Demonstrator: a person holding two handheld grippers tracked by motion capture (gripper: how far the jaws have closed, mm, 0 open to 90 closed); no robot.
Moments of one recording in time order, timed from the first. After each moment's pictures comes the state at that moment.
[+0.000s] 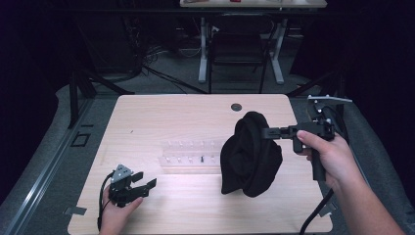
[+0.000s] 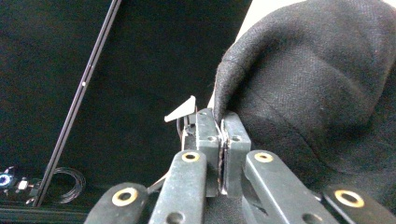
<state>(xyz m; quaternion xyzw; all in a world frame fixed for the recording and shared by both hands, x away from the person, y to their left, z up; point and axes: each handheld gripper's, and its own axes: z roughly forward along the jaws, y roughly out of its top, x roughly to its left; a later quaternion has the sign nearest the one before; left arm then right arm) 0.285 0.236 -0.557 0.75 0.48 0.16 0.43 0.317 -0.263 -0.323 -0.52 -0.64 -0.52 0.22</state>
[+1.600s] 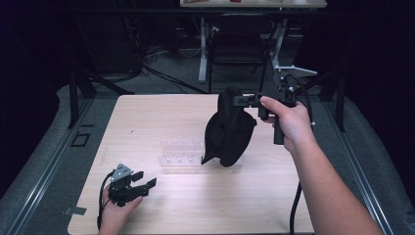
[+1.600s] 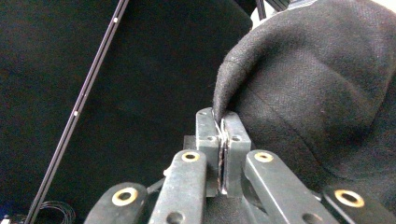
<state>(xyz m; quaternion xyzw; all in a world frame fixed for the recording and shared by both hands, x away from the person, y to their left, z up) 0.288 0.237 -0.558 0.75 0.48 0.16 0.43 0.388 -0.201 -0.305 -0.53 -0.63 -0.53 0.20</state>
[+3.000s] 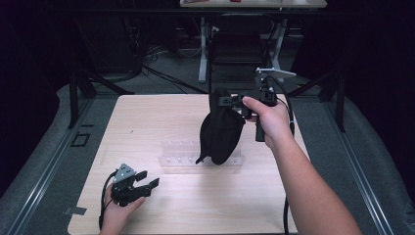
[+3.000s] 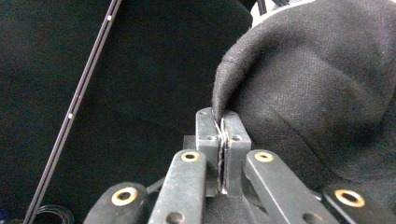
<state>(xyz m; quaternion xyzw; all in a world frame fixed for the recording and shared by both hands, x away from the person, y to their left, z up) 0.286 0.226 -0.551 0.76 0.45 0.16 0.45 0.409 -0.170 -0.326 -0.54 -0.63 -0.52 0.21</state>
